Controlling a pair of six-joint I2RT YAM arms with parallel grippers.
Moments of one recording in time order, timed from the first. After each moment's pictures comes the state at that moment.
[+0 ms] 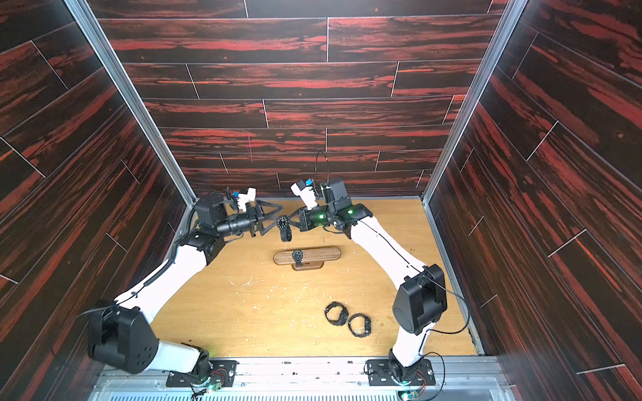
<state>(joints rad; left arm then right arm) -0.27 1.46 1.17 0.13 0.86 -1.19 0.56 1.77 1.69 -0.47 -0.75 0.26</state>
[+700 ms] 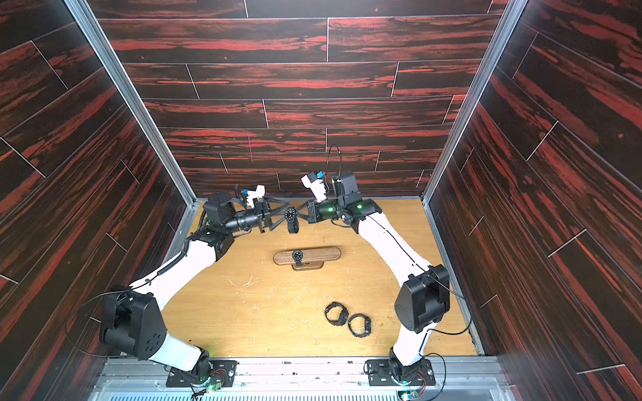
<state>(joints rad) -0.31 1.54 1.19 0.32 0.89 -1.36 0.49 1.77 1.73 -0.48 -0.79 0.28</state>
